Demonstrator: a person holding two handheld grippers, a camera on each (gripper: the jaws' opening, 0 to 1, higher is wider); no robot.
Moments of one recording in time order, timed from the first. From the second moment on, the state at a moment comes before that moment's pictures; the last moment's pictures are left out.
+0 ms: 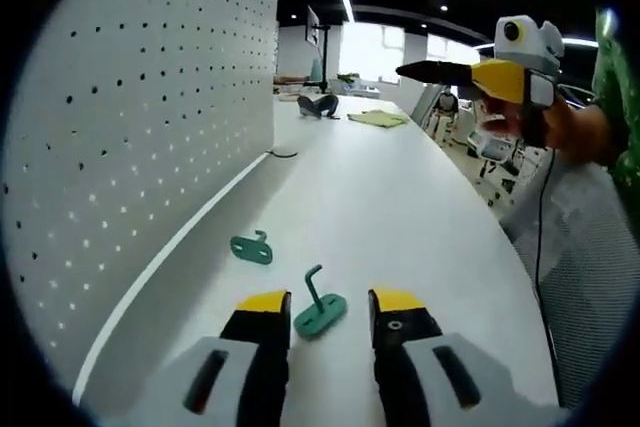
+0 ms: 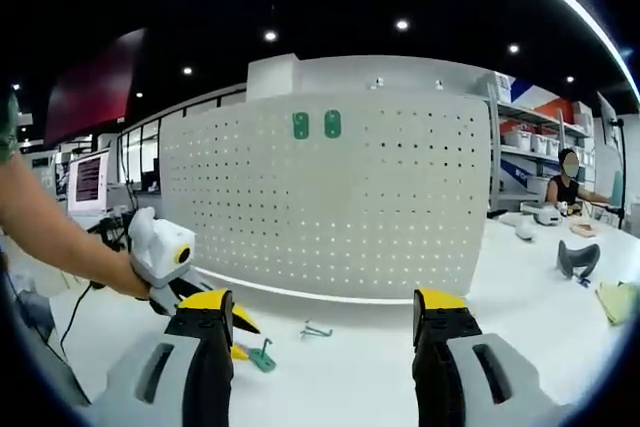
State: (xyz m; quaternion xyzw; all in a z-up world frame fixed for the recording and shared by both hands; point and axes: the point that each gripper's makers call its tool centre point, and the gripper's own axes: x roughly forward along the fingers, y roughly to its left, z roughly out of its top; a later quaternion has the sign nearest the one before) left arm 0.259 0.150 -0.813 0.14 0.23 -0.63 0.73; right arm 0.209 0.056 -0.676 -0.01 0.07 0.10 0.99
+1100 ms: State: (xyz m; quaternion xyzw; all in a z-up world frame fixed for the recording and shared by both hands) left arm 0.266 0.141 -0.835 0.14 0.25 -0.65 0.71; right arm 0.182 0.089 -0.761 0.04 0.27 0.21 0.94
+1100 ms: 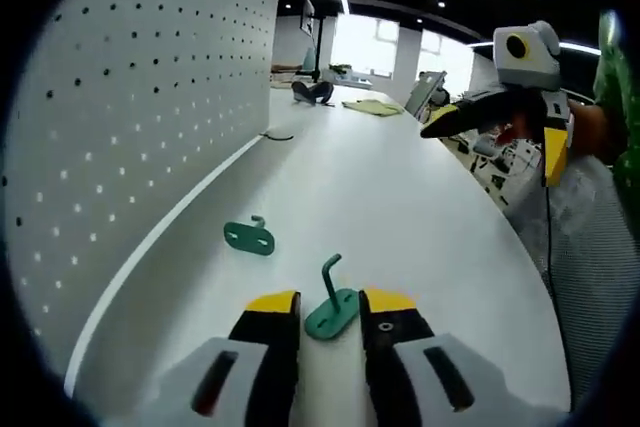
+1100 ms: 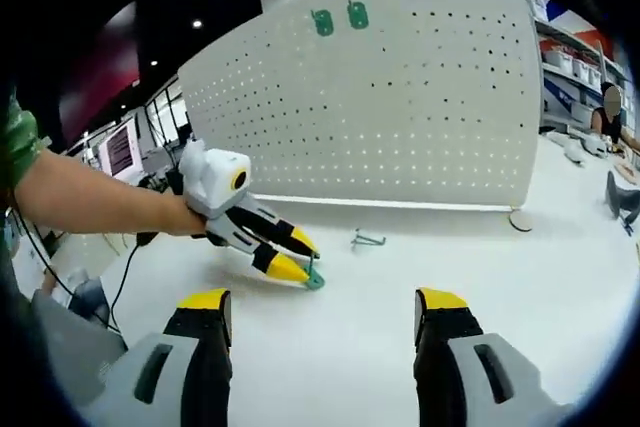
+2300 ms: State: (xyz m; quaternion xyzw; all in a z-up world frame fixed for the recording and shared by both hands) left arm 0.264 0.140 -0.837 0.16 0.26 -0.65 0.69; right arm 0.176 0.099 -0.770 0.04 0.29 0.22 0.93
